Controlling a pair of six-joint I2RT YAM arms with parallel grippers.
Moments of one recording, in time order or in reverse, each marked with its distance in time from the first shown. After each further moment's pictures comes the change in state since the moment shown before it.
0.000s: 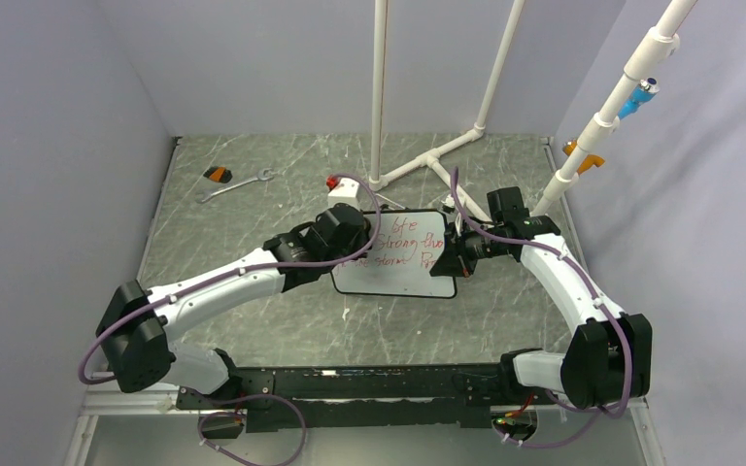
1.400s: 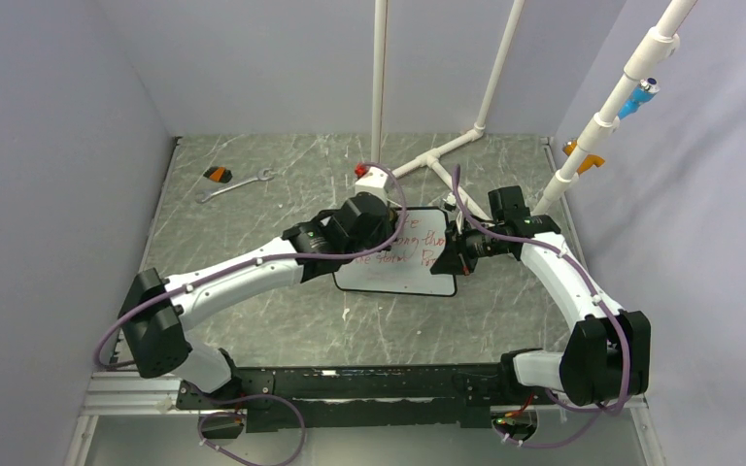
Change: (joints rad) left arm -0.045 0.087 0.146 0.010 0.050 0.047; right arm -0.011 0.014 0.000 0.019 -0.003 0.012
